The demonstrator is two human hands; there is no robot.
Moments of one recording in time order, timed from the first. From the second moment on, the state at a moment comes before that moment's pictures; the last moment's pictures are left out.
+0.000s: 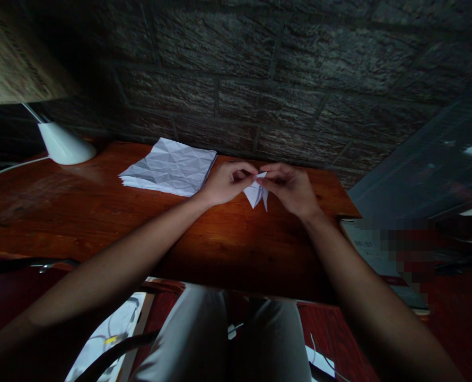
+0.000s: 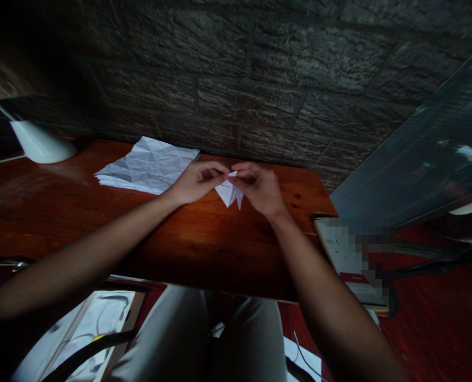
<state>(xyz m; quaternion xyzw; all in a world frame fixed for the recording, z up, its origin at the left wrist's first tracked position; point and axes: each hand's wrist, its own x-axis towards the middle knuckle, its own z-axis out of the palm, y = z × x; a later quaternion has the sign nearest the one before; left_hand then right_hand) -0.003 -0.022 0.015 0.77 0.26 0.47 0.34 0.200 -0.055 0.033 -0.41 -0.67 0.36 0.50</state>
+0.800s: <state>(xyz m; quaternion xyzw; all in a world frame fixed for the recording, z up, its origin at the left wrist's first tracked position) -0.004 -0.020 0.015 0.76 0.25 0.47 0.37 0.198 -0.059 0.037 -0.43 -0.69 0.31 0.49</state>
